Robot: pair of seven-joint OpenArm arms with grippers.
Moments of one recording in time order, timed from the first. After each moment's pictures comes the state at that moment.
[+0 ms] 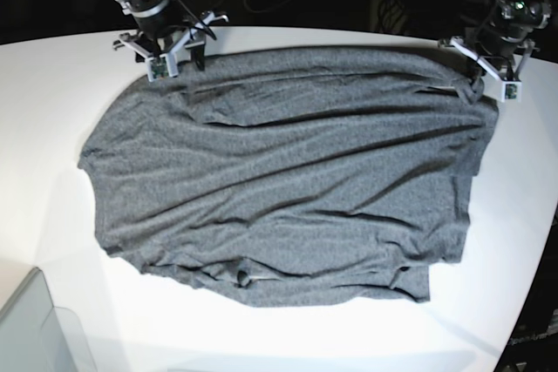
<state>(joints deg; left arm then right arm) 25.7 -6.9 -33.6 105.0 -14.5 -24.9 48.9 -35.1 4.2 -0.7 103.5 0.9 9.5 -21.2</state>
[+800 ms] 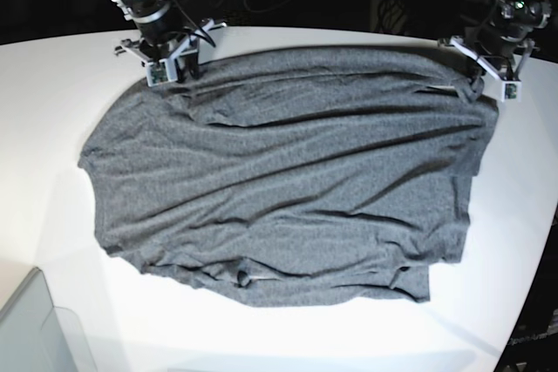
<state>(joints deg) 25.8 -6.9 -33.6 105.0 -14.5 -24.9 48.8 -32.9 4.3 -0.7 98.1 1.0 9.4 -17.1</state>
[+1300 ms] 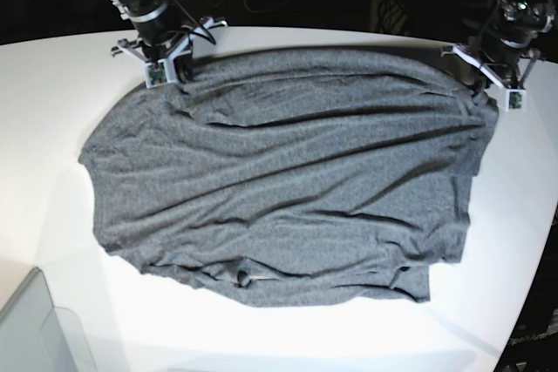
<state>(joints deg) 25.7 -6.8 -33.6 110.4 -14.9 -24.9 48.9 -34.2 4.3 -0.7 106.0 0.9 9.5 -21.5</state>
